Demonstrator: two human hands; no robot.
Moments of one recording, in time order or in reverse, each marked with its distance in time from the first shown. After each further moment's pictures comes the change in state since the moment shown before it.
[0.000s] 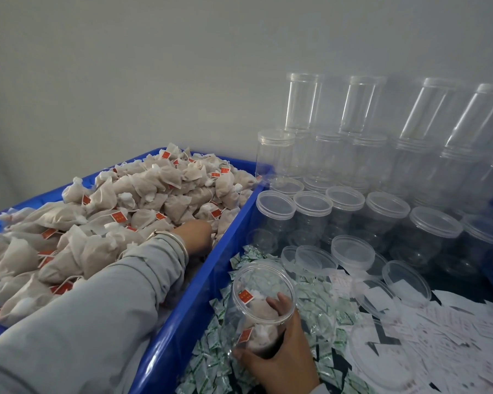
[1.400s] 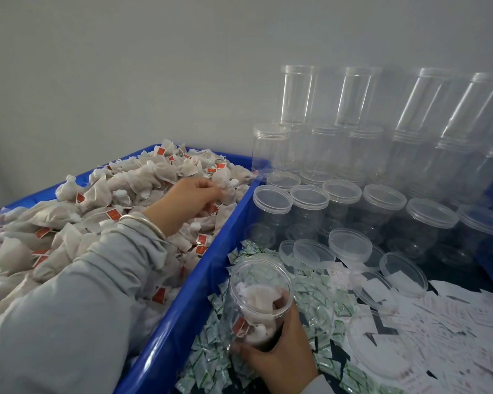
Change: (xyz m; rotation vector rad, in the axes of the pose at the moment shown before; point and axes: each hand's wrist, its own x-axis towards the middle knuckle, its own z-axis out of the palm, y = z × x) left_hand -0.031 0.001 -0.049 -1.079 0.237 0.125; right_hand 0.005 -0.001 -0.001 0.104 -0.041 -0.090
